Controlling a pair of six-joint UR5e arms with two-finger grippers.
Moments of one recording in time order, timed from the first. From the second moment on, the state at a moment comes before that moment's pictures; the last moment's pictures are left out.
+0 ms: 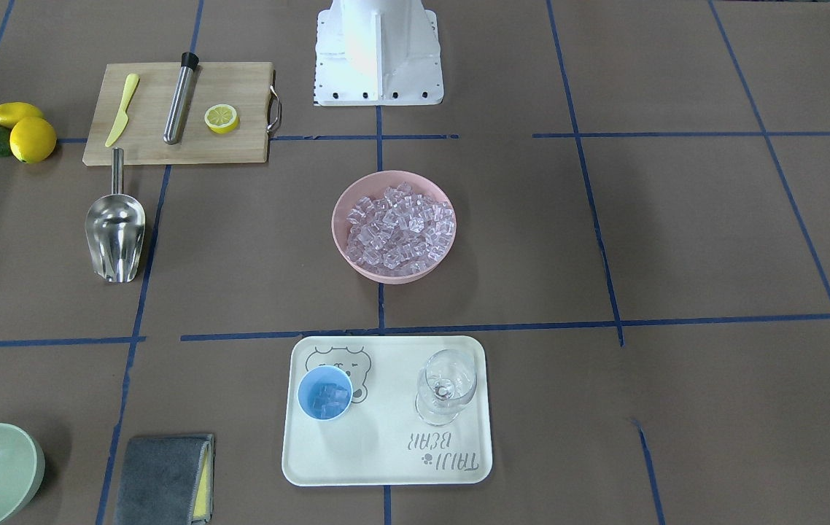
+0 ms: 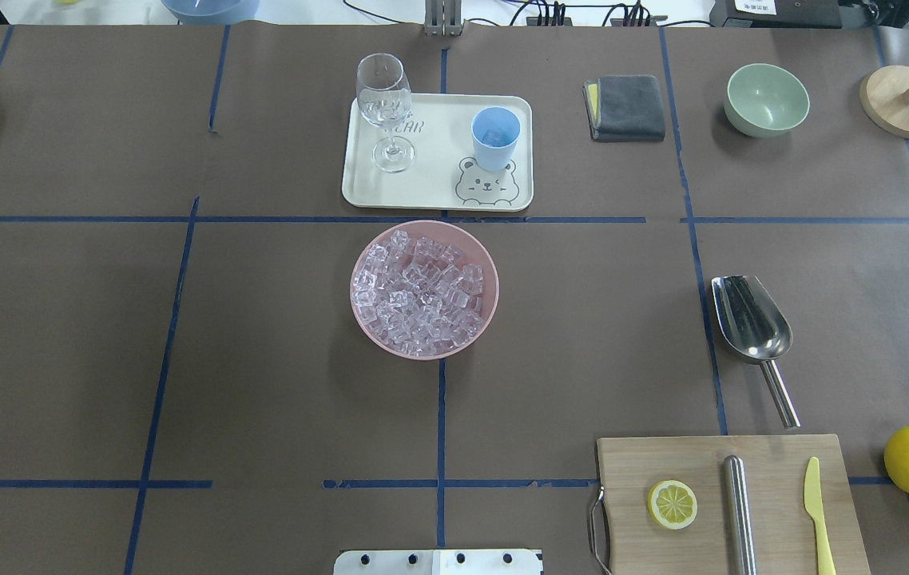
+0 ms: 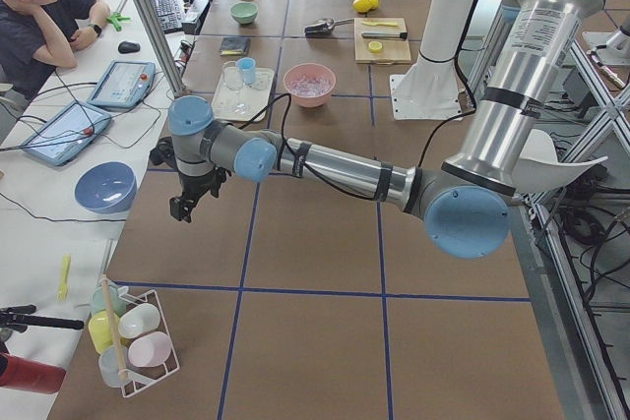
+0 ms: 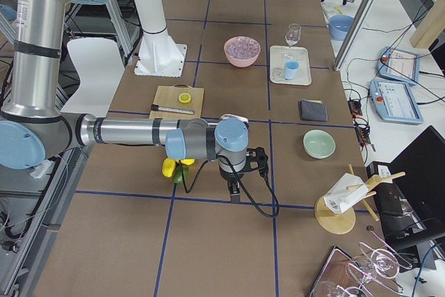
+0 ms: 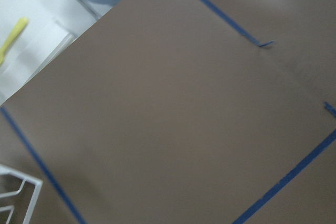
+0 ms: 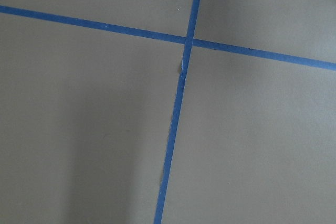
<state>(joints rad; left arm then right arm) -1.49 -1.84 -1.48 -1.63 -2.28 0.19 1.55 -1.75 1.78 -1.51 2.33 -0.09</state>
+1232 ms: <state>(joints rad) -1.62 -1.65 -1.51 -1.58 -2.38 0.15 1.55 -1.76 1.77 -1.51 2.33 -0.08</state>
